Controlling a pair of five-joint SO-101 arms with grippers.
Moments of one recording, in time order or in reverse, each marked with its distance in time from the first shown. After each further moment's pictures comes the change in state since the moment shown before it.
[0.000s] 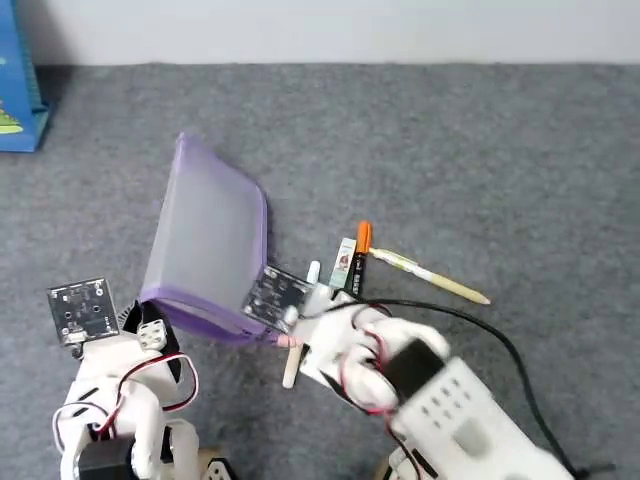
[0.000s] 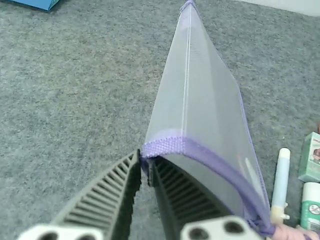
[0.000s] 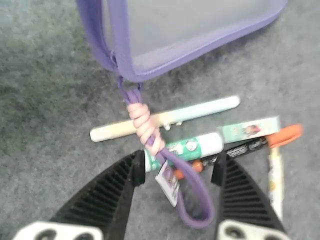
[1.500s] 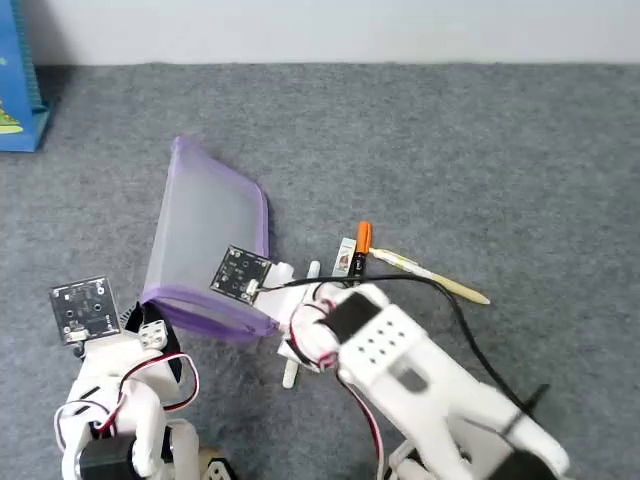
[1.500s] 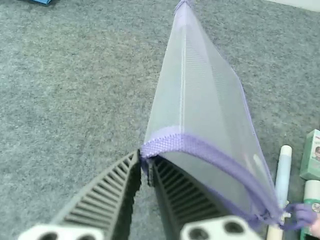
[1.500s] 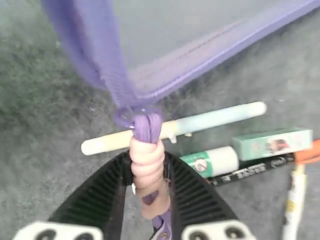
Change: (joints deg) left arm 0.0 0.0 1.0 0.0 0.3; right arm -0.6 20.7 -7.8 -6.1 0.7
